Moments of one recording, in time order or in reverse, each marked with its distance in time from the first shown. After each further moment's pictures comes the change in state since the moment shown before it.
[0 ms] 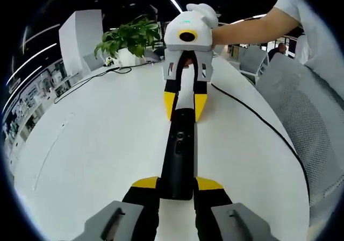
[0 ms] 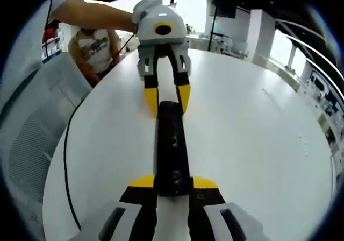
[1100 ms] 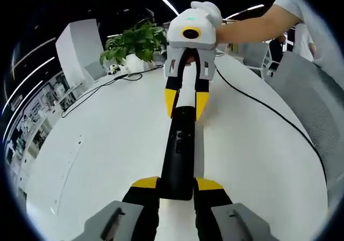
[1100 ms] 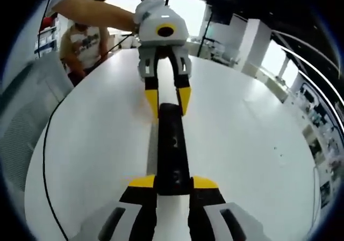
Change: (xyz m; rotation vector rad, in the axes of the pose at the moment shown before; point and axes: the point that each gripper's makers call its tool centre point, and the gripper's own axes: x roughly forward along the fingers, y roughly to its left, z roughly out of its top) left arm 0.000 0.079 0.023 0.105 0.003 0.071; right arm -0.018 -0.078 0.008 -0.078 -0.004 -0.136
